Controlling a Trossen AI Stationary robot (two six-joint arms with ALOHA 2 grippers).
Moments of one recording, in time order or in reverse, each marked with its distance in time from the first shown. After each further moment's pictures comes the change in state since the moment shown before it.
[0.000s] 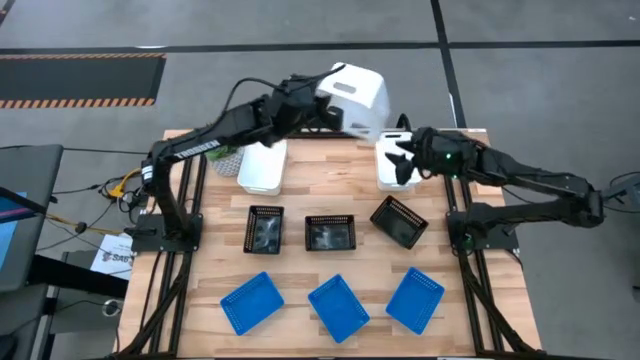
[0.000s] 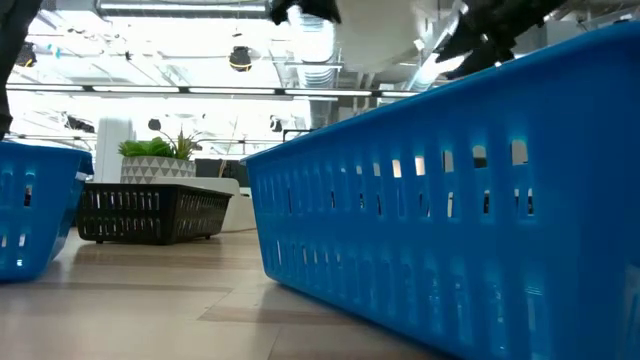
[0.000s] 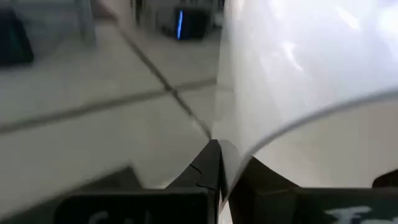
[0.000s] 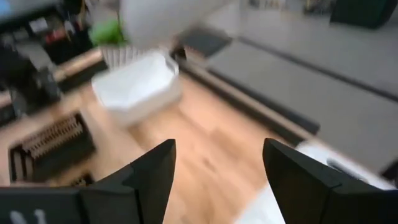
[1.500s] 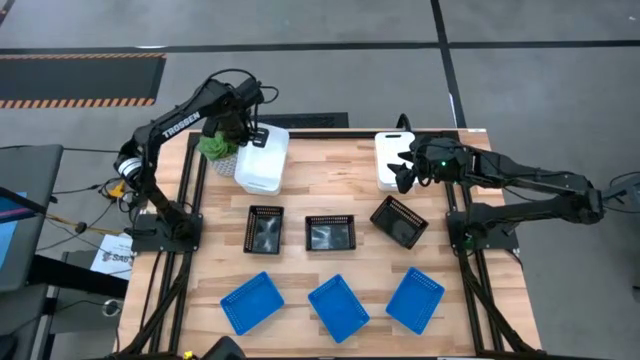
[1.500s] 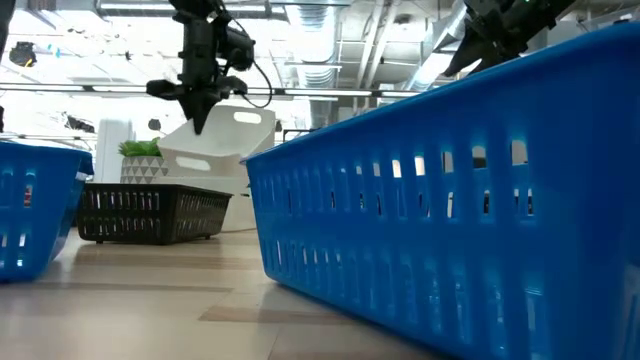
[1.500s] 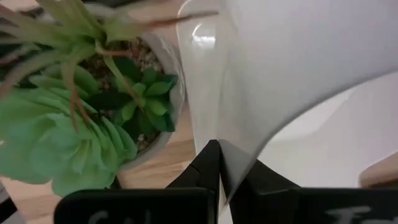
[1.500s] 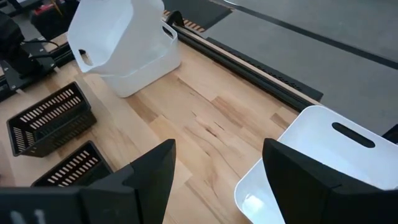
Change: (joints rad) left arm 0.536 -0.136 -0.454 -0.747 0.507 -0.047; right arm 0.052 0.007 0.000 -0.117 0.016 0.090
